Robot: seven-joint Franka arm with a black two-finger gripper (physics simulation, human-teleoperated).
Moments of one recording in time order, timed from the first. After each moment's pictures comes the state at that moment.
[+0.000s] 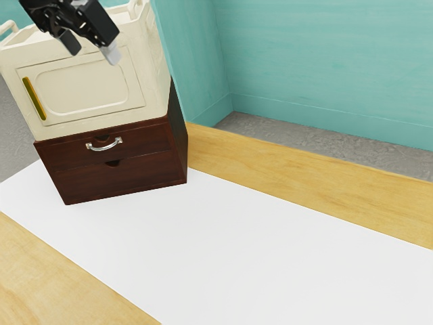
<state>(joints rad) -0.25 -0.04 0.28 -1.01 0.12 1.35 0.04</state>
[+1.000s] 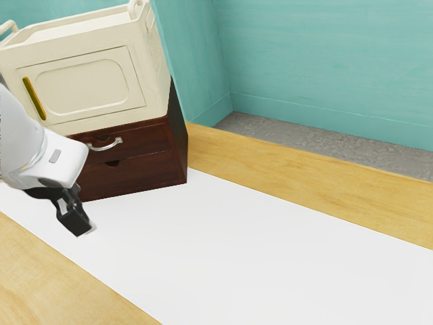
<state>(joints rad) -0.26 -0.72 0.27 -2.29 0.44 1.90 0.34</state>
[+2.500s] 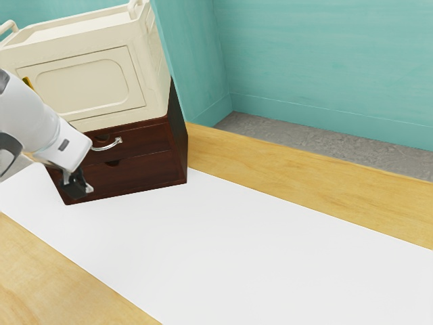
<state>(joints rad) -0.74 -0.67 0.84 -2.17 0.93 2.05 0.50</state>
